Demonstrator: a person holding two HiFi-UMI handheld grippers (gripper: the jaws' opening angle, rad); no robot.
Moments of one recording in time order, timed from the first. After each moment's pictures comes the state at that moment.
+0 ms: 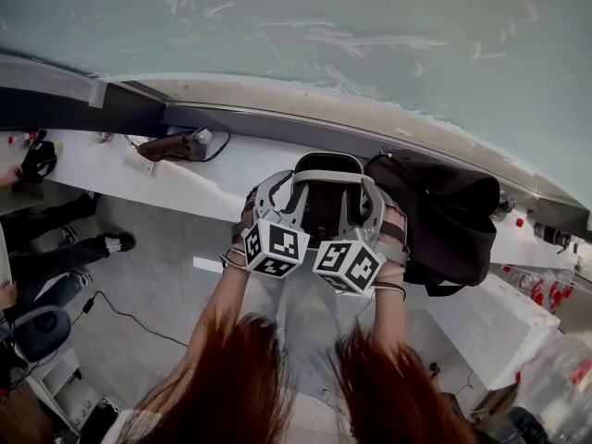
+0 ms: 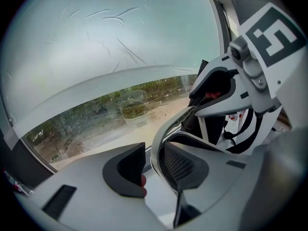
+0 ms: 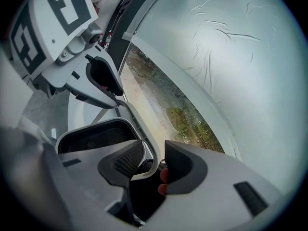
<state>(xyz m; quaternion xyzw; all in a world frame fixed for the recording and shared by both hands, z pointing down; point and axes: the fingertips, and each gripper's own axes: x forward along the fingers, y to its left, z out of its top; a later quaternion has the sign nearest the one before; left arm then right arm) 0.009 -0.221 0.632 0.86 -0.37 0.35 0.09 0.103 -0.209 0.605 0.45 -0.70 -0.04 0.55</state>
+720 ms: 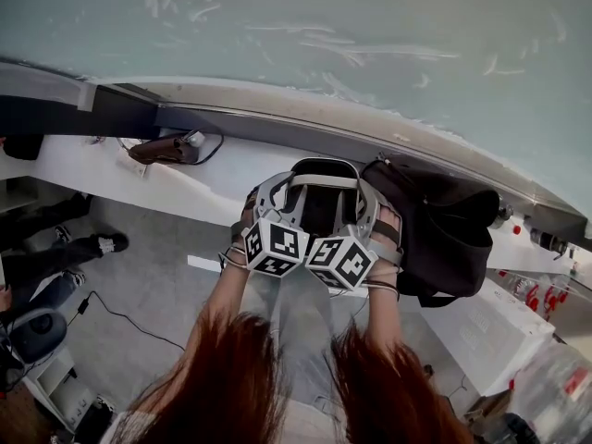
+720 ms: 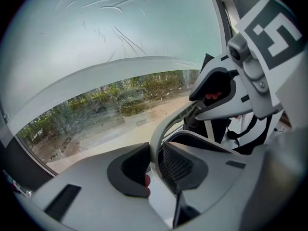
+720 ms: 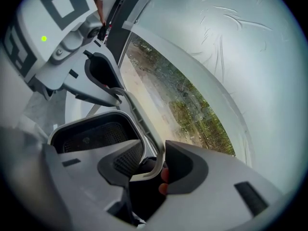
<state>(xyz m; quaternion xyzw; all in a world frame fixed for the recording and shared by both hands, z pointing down) 0.019 -0.236 0.655 0.85 -0.37 0.35 0.09 0.111 -0.223 0.637 0.44 -0.68 -0.03 0.58</state>
